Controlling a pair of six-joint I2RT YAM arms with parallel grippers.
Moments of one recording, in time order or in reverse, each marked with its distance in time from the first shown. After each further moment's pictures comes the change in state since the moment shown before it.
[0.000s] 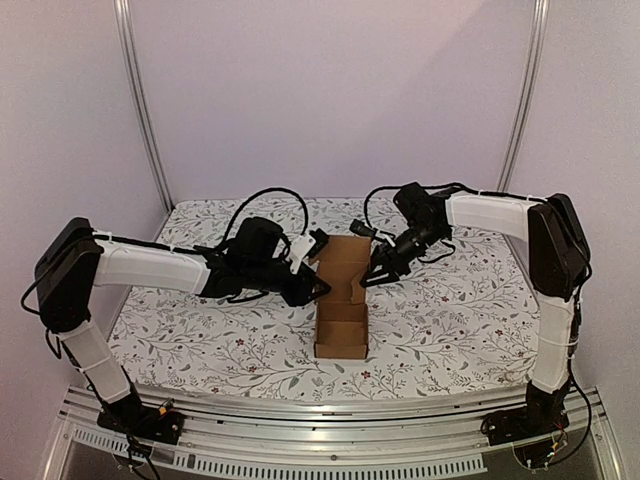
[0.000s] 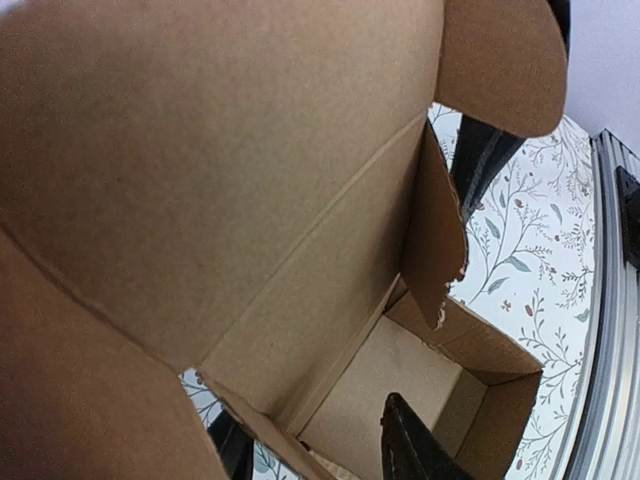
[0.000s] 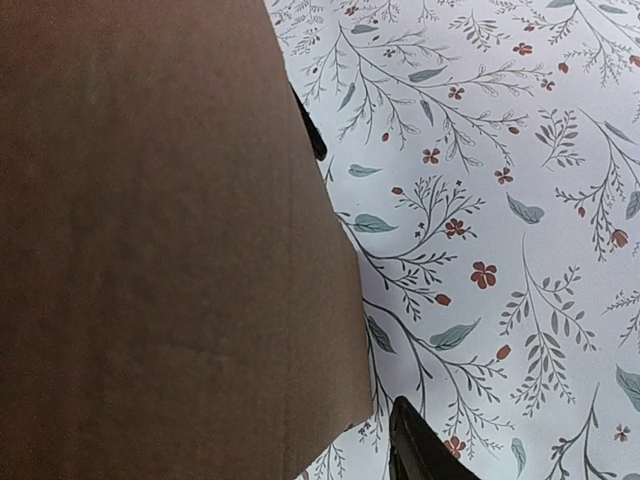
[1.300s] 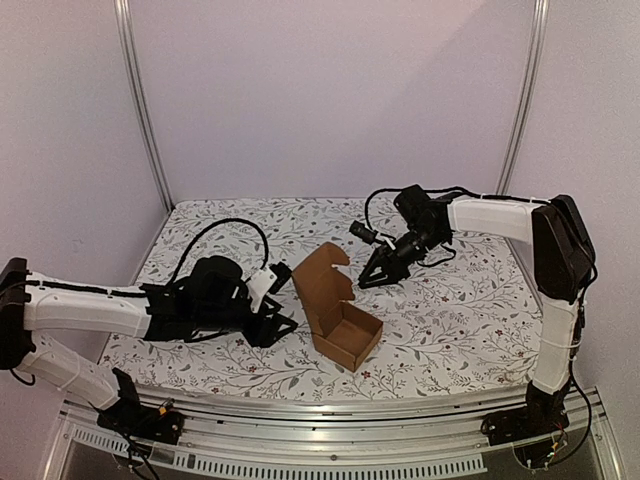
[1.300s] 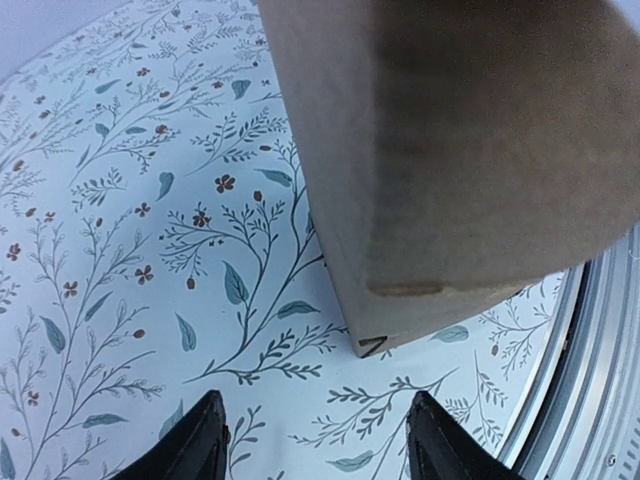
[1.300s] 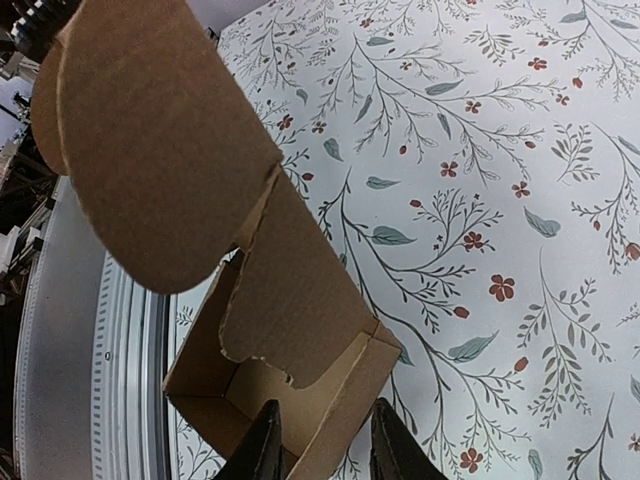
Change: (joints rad) left arm -0.120 -0.418 -0.381 -0.060 -0.194 -0.092; right arm 0.013 -0.037 -0.069 0.078 -0.027 0.033
